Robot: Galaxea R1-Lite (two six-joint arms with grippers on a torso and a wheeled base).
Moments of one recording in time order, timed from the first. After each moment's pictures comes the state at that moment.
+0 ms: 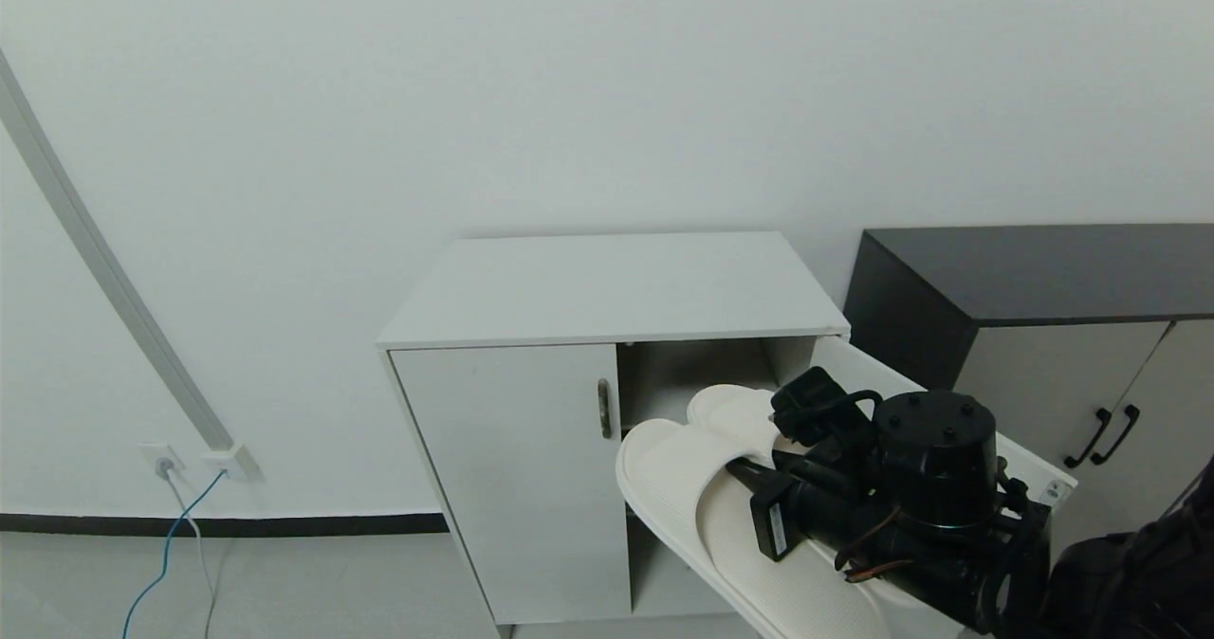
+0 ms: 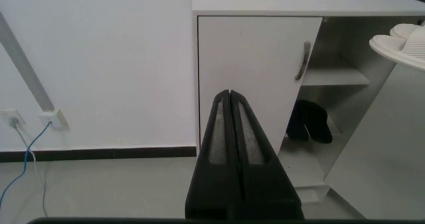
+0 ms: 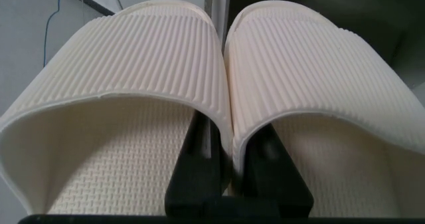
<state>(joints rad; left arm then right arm) 0.00 0.00 0.00 0.00 0.02 -0.02 0.77 1.86 -0.58 -1.01 -0.11 0.00</state>
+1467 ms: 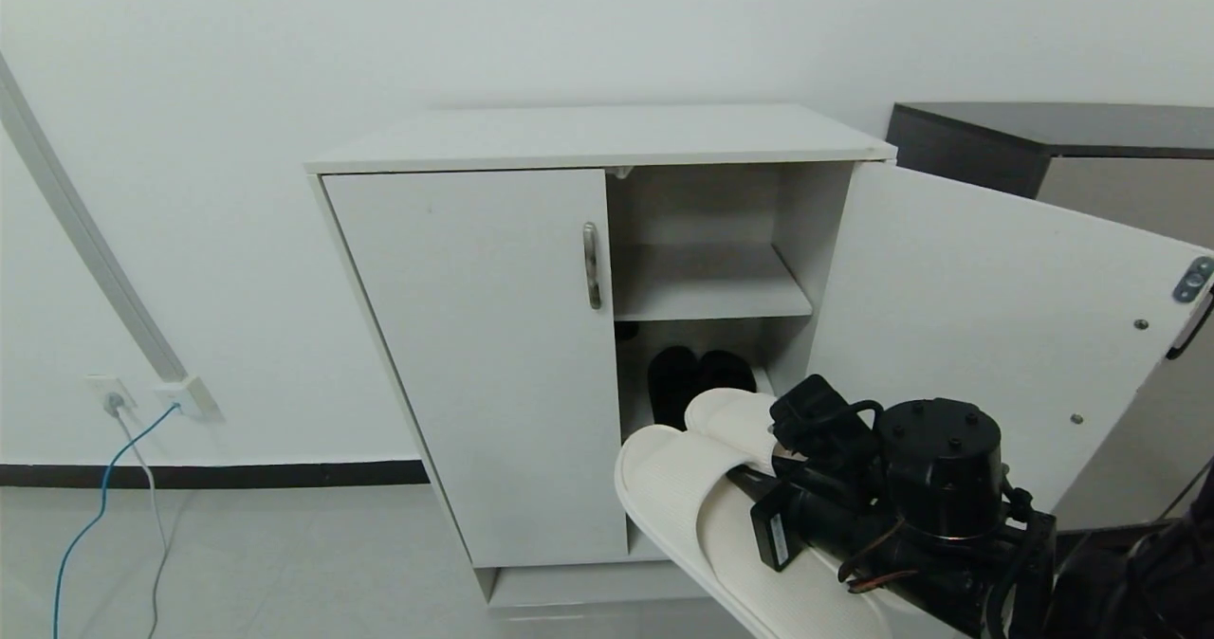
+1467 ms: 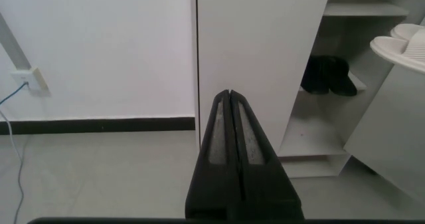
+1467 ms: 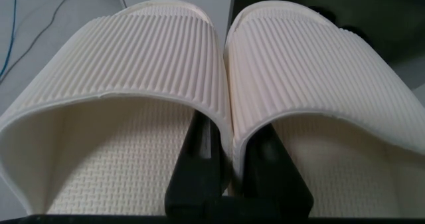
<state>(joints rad) 0.00 0.00 0.00 0.00 0.02 -0.02 0.78 1.86 -0.55 -1.04 -0.11 -0.02</state>
